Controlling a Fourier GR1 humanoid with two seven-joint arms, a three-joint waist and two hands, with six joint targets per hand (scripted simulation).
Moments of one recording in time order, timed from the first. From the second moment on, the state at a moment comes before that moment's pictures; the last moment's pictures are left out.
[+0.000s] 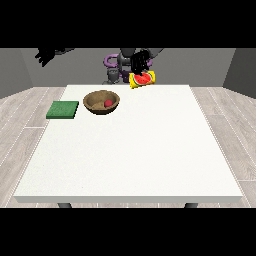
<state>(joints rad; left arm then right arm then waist) -0.86 0.10 -0.59 -0.75 -1.43 0.22 0.36 -0.27 -0.39 -0.39 -1.18 -0.38 0.27 0.04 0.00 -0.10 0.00</state>
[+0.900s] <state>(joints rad) -0.35 0.01 -0.27 -1.15 -0.33 0.43 -0.08 -0.30 -0.24 -0.30 -1.28 -0.31 0.13 0.00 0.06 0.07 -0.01</state>
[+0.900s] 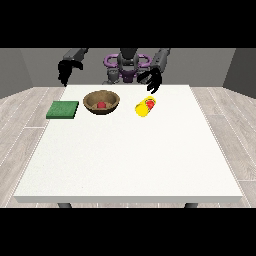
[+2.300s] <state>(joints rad) -0.18 0.05 -0.20 -1.40 -0.14 0.15 -0.26 -0.36 -0.16 -0.28 -0.67 -0.19 0.11 -0.54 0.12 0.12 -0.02</state>
